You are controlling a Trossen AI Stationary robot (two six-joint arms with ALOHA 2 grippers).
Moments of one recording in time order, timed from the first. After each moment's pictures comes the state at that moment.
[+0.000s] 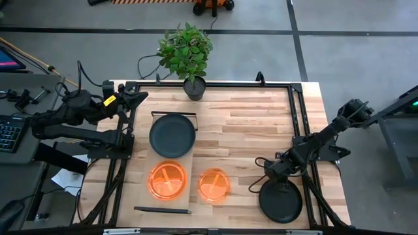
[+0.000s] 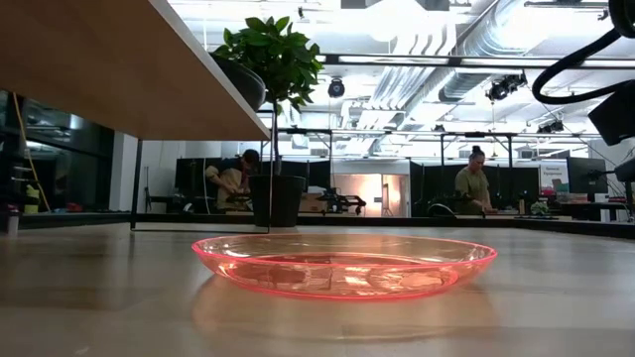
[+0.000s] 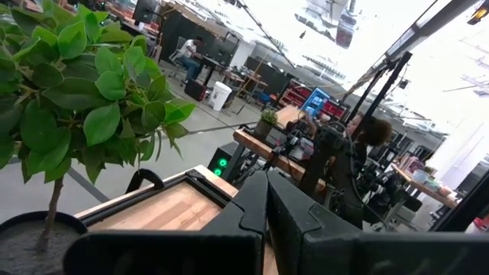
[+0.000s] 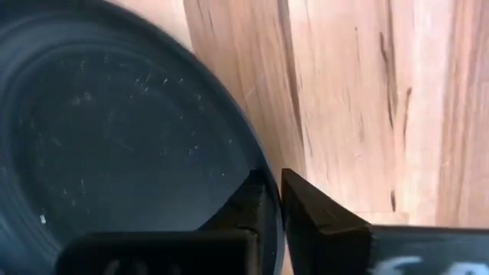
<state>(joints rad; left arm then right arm) -0.01 0.49 0.86 -0.28 -0.42 -0.44 0.61 1.30 0.57 -0.62 -0.17 0.79</state>
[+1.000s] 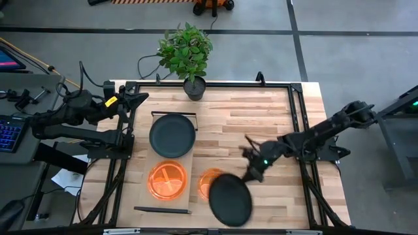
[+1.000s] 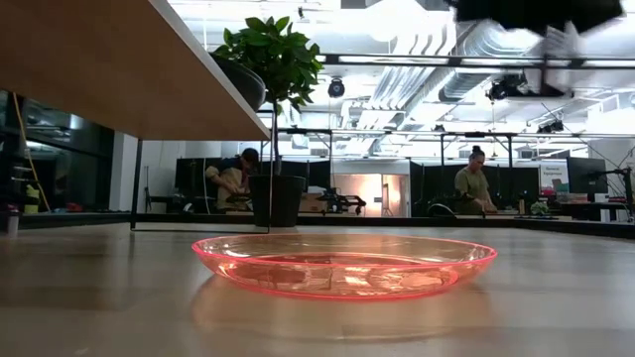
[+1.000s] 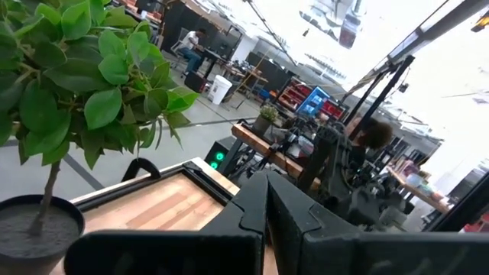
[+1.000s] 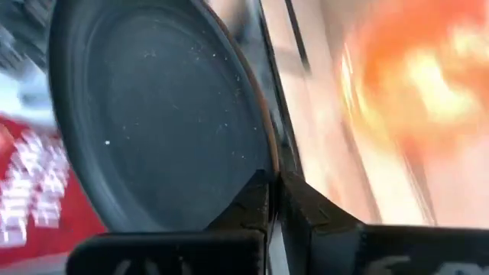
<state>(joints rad) -0.01 0.49 0.86 -0.30 -0.41 -0.50 0.34 1.28 0.64 0.25 -0.34 1.16</state>
